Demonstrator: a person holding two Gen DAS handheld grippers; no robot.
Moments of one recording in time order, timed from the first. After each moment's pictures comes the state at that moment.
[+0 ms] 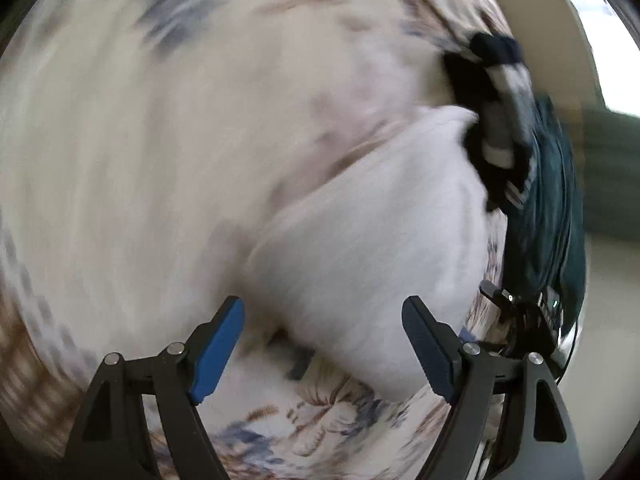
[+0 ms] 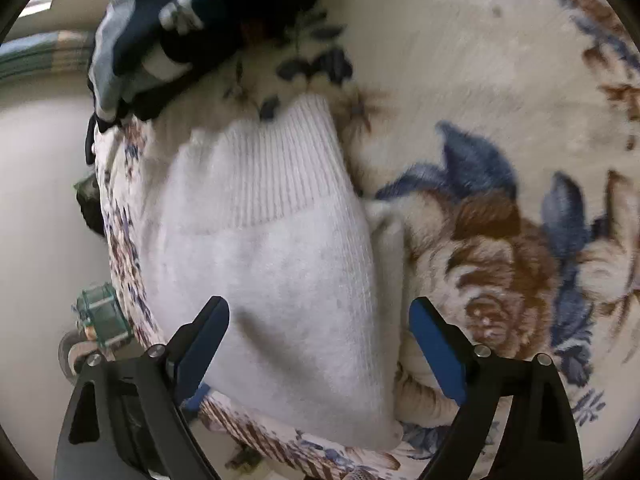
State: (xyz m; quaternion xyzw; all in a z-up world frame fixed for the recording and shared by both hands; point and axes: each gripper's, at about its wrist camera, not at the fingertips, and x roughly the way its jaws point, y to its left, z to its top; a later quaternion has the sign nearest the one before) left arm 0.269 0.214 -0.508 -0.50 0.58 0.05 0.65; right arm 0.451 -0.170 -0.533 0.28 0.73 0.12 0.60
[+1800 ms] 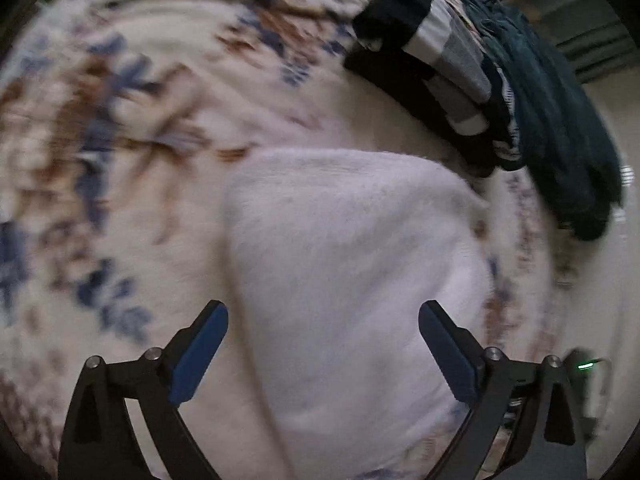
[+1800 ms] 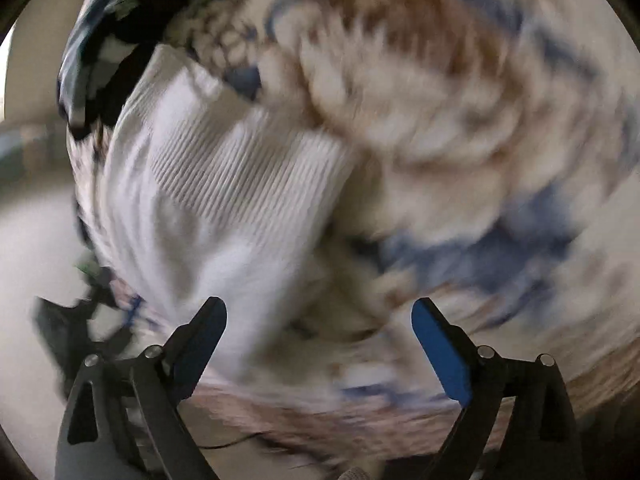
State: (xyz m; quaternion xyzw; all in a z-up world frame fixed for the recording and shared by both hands) left arm 0.397 0.214 -0.442 -0.18 0.63 -0.07 0.75; right arm 0.285 -0.134 -0.501 0.36 0.71 -0.02 0.61
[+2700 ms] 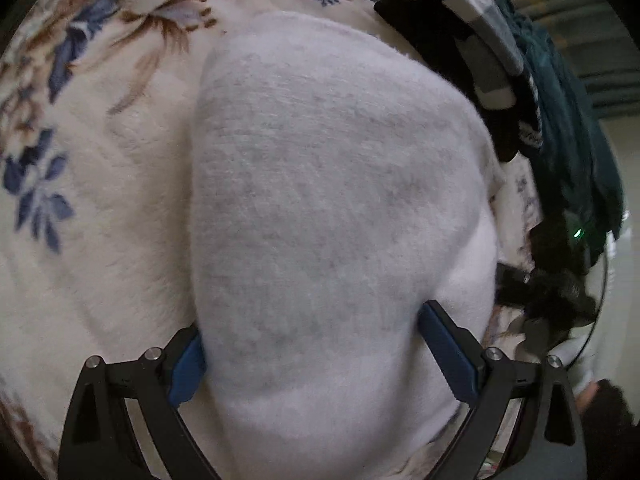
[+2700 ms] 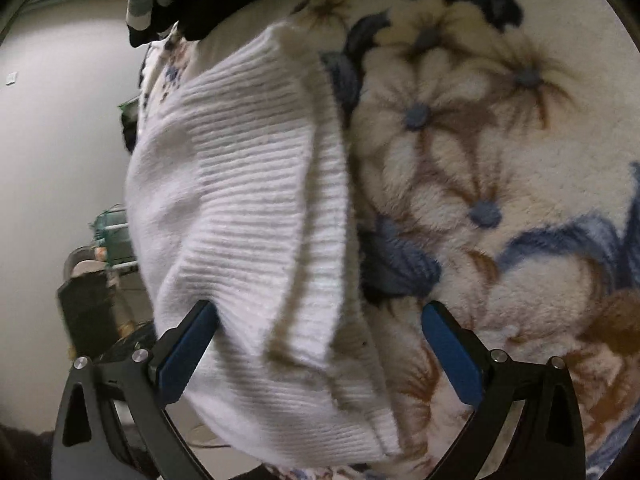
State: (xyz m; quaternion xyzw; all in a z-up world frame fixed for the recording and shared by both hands) left arm 0.363 0.207 -0.506 -0.29 0.63 -0.08 0.71; right arm 0.490 -0.082 -0.593 0.25 0.72 0.28 0.58
